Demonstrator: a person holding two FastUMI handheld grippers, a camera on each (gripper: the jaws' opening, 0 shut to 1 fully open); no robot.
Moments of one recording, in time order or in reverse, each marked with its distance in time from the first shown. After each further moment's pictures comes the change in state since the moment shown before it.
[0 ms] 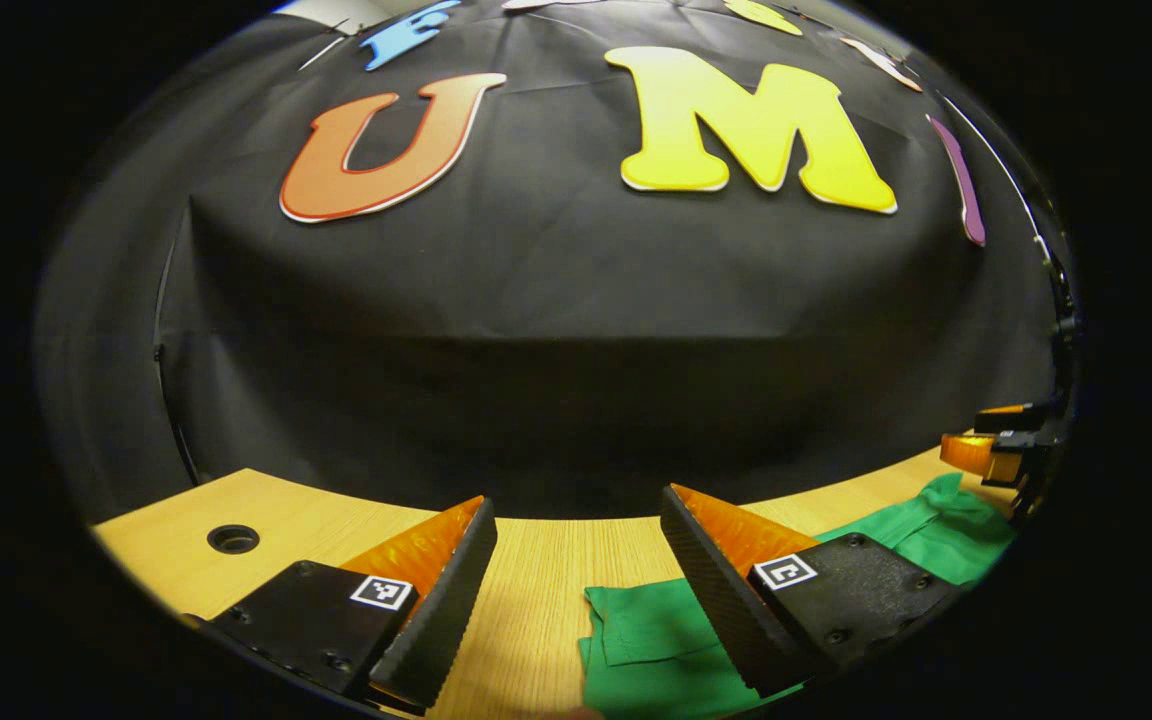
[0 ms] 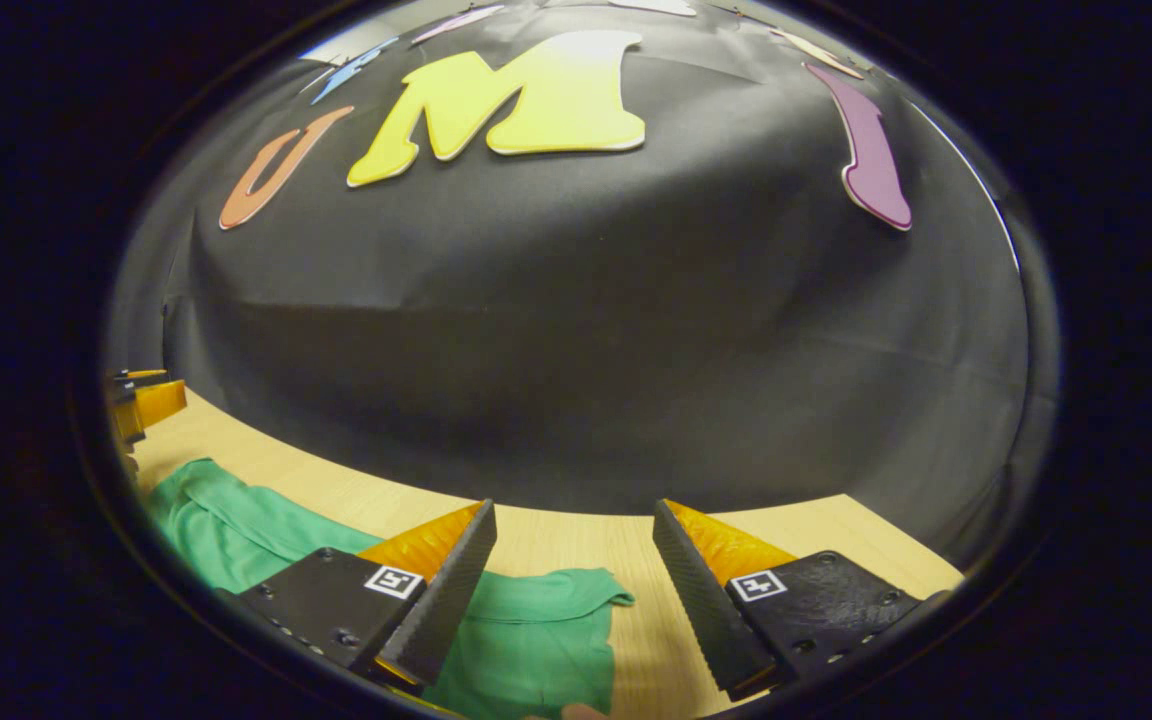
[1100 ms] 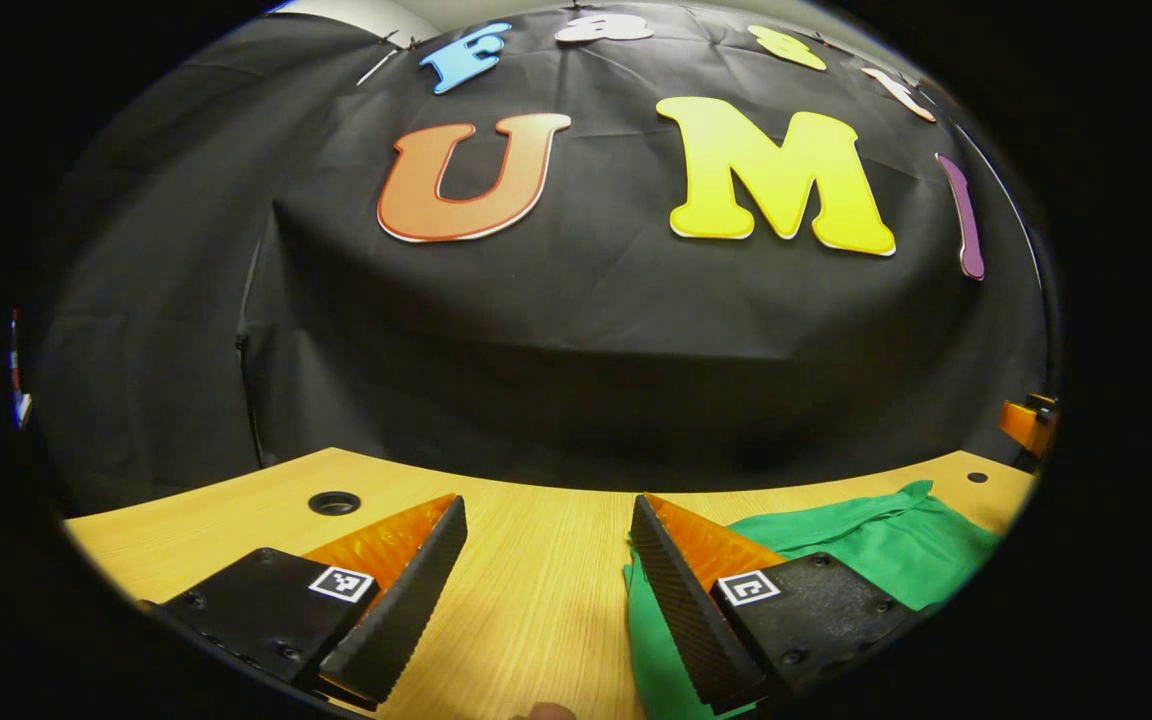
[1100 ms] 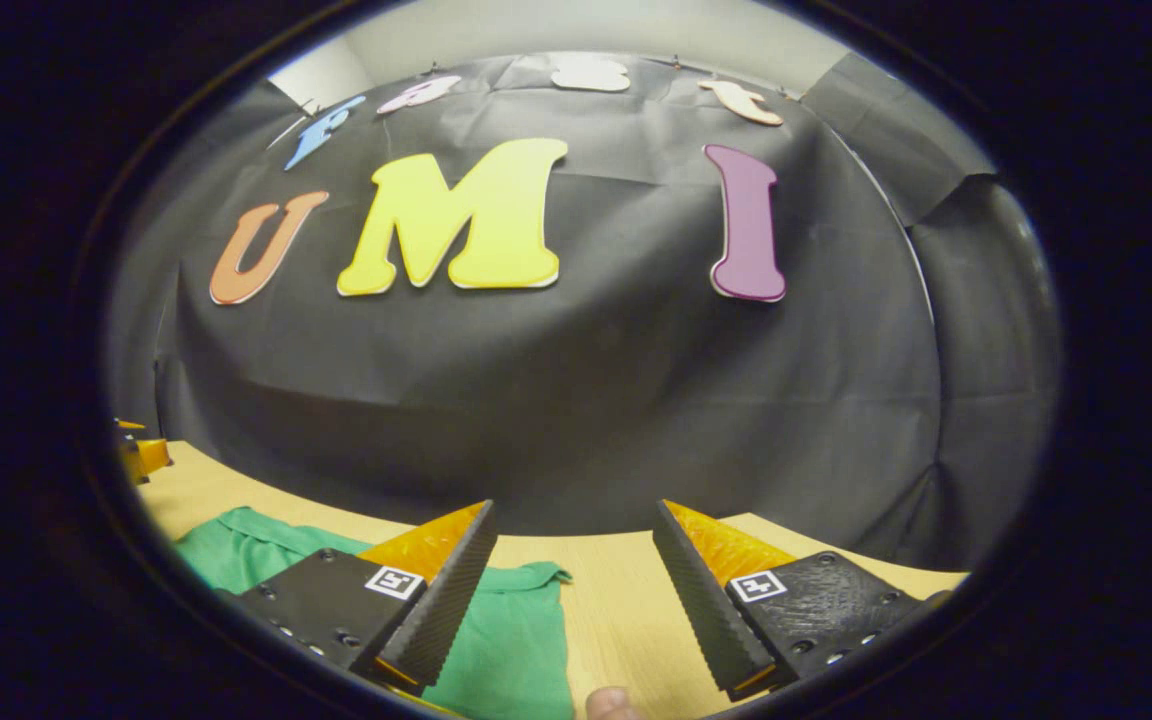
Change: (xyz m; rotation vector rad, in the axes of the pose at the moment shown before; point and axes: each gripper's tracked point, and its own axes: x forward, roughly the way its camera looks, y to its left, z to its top) left arm -0.119 0.039 0.002 0.051 -0.007 0.142; right arm -0.157 -0.032 0.029 0.095 -0.211 -0.143
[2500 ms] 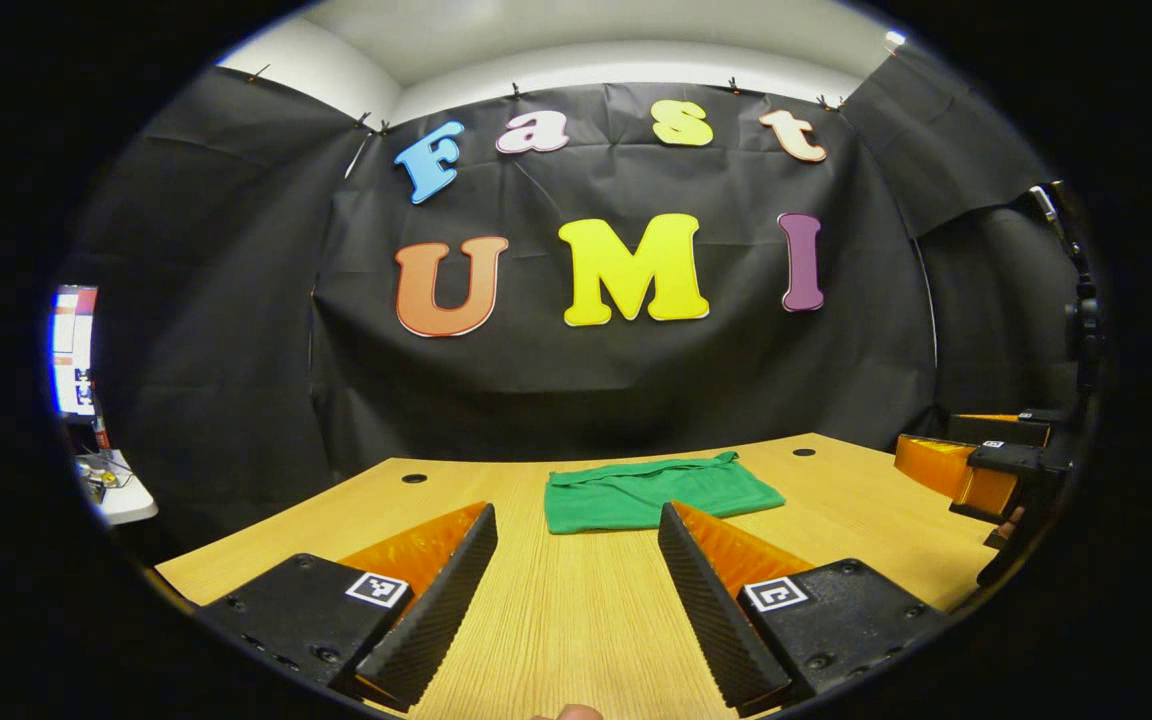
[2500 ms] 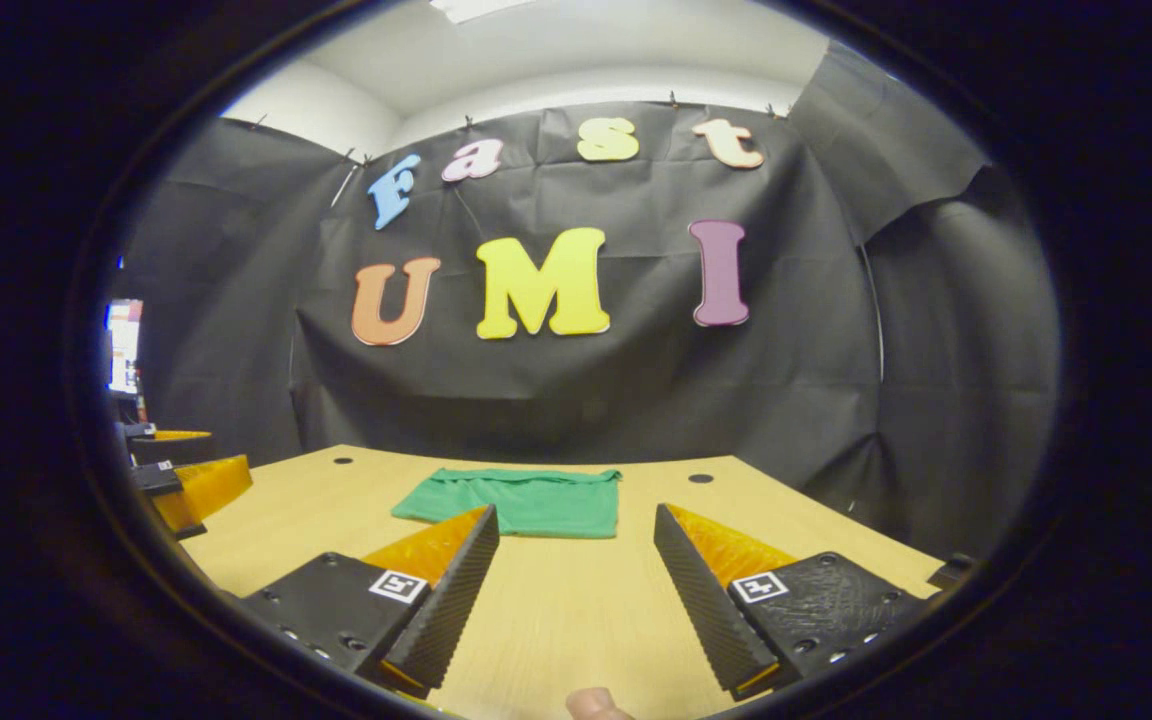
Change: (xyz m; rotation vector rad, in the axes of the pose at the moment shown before) left arm -0.396 -0.056 0.065 0.060 -0.039 -0.160; right arm -0.392 -0.012 0.052 0.022 0.043 0.177
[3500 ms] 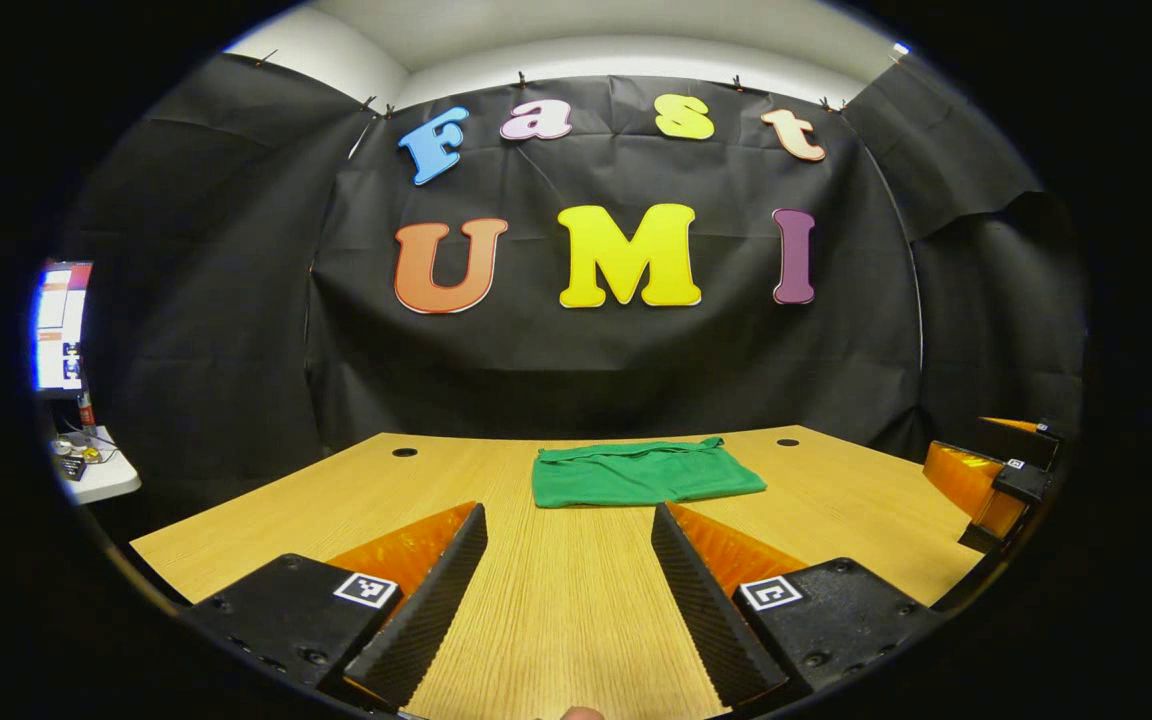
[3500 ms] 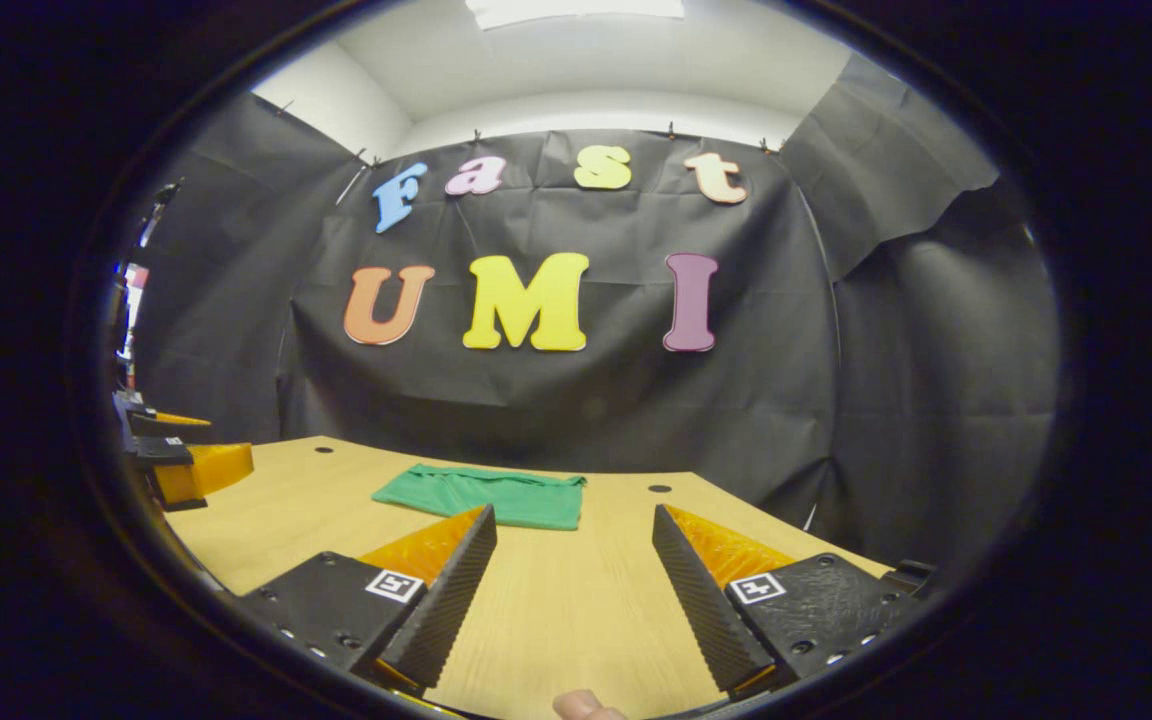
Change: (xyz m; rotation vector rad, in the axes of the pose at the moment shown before) left arm -0.013 -0.016 -0.013 -0.013 0.041 -0.010; right arm -0.045 -0.015 -0.019 -0.050 -0.045 -0.062
